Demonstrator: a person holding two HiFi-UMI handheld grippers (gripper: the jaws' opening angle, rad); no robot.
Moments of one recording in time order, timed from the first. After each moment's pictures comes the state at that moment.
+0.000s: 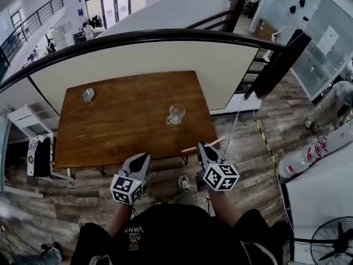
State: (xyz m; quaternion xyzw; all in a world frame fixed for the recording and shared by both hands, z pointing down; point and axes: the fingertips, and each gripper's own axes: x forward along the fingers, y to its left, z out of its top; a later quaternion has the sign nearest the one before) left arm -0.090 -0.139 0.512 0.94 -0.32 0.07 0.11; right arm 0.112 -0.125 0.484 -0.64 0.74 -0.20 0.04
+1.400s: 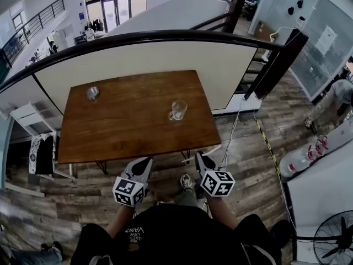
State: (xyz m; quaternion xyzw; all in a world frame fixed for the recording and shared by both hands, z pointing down) left arm -0.103 -0.092 0.525 0.94 -0.31 0.08 0.12; right arm 0.086 -0.067 0.523 -0.64 0.73 -0.23 0.01
